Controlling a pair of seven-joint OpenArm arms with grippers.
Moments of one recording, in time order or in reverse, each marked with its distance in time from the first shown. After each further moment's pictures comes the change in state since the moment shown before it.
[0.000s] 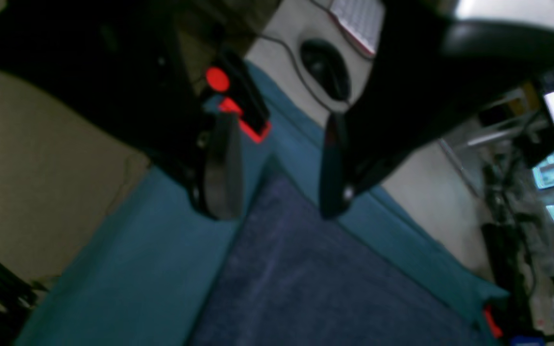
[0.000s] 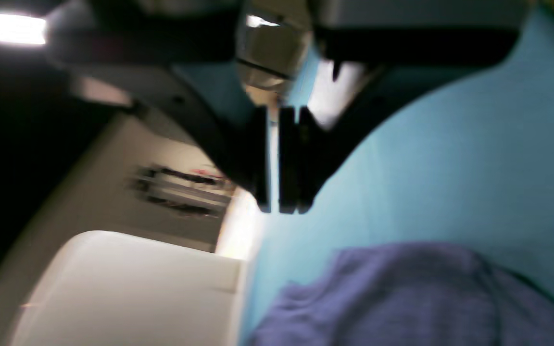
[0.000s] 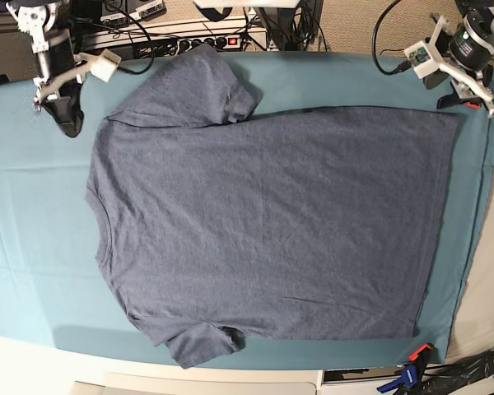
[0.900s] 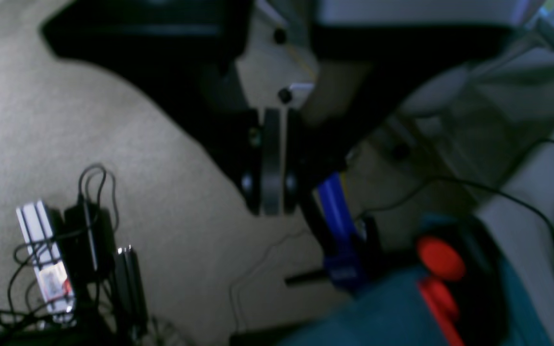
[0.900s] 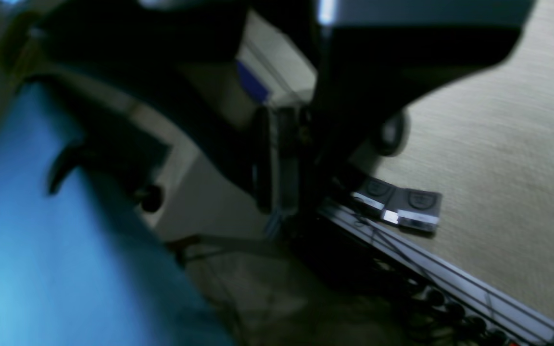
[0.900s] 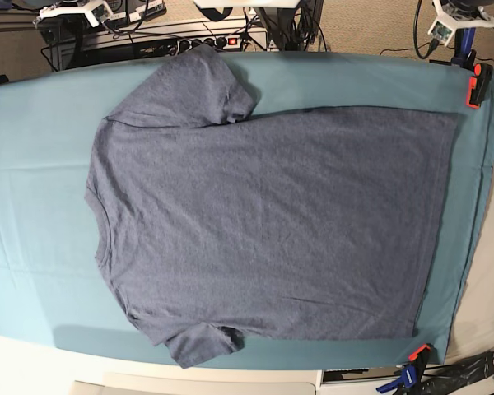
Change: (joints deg) left arm 9.9 11.3 2.6 -9.0 -19.1 14.2 12.5; right arm -13.4 -15.2 0.3 -10.3 31.6 -1.9 0.3
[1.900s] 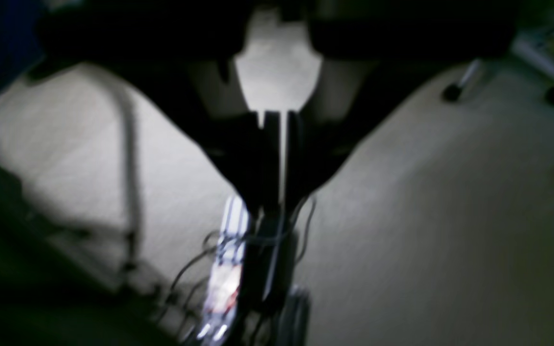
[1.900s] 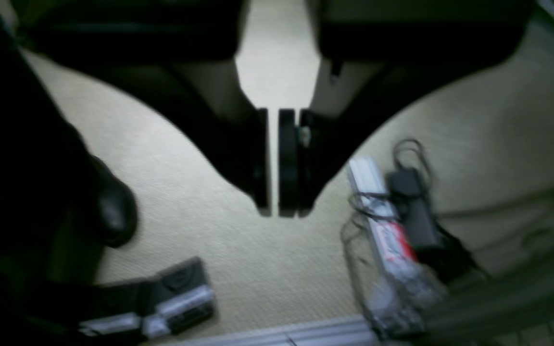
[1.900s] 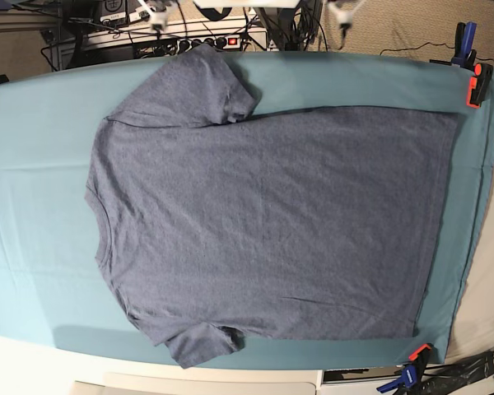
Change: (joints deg) left arm -48.5 31.5 16.2 -91.8 -2.9 7.3 -20.8; right arm 47.6 -25.2 0.1 -75.4 20.6 14.8 11.8
